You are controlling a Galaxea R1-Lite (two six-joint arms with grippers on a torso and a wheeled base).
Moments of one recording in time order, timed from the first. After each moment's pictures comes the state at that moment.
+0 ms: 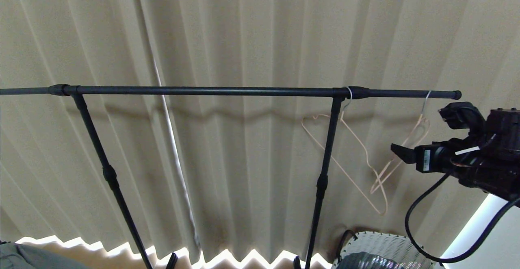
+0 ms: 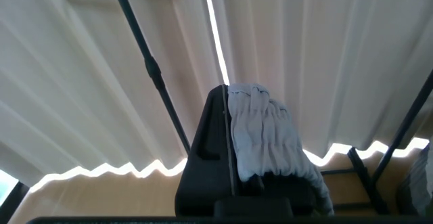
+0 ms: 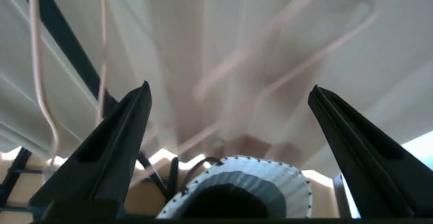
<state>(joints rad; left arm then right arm) -0.14 0.45 -0.21 -0.11 0.13 0.20 0.06 1.63 -0.63 -0.61 -0.09 0.02</state>
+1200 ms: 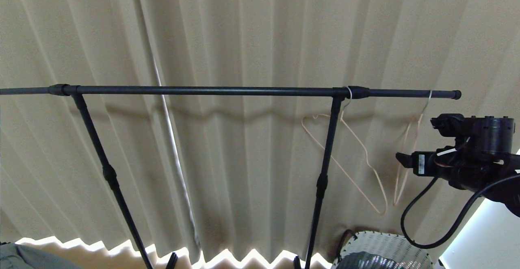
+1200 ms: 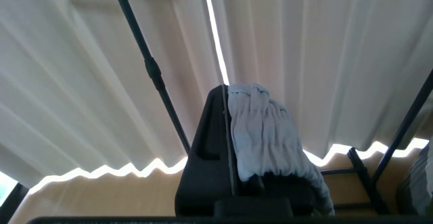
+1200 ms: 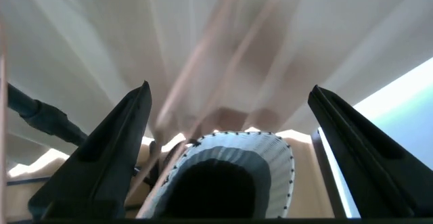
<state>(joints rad) -0.14 0.45 -0.21 -0.11 0.13 0.20 0.02 1.74 -0.67 -0.57 -0.22 0.07</state>
